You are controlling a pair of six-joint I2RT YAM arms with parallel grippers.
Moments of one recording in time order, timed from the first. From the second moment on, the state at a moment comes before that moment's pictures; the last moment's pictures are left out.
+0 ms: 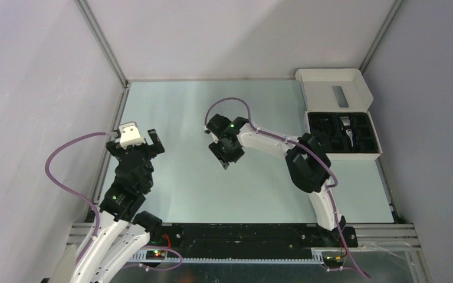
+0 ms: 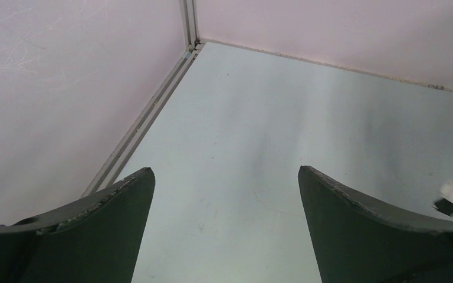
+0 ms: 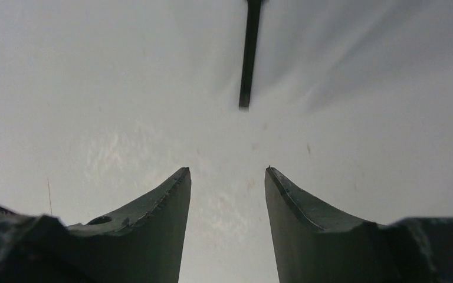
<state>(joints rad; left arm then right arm) -0.46 0.51 0.63 -0.22 -0.78 -0.08 0.89 2.08 1.70 -0.89 -0.02 0.18</state>
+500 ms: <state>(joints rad) -0.46 0.51 0.63 -0.22 -0.78 -0.08 0.89 2.31 1.93 -0.87 0.07 0.20</state>
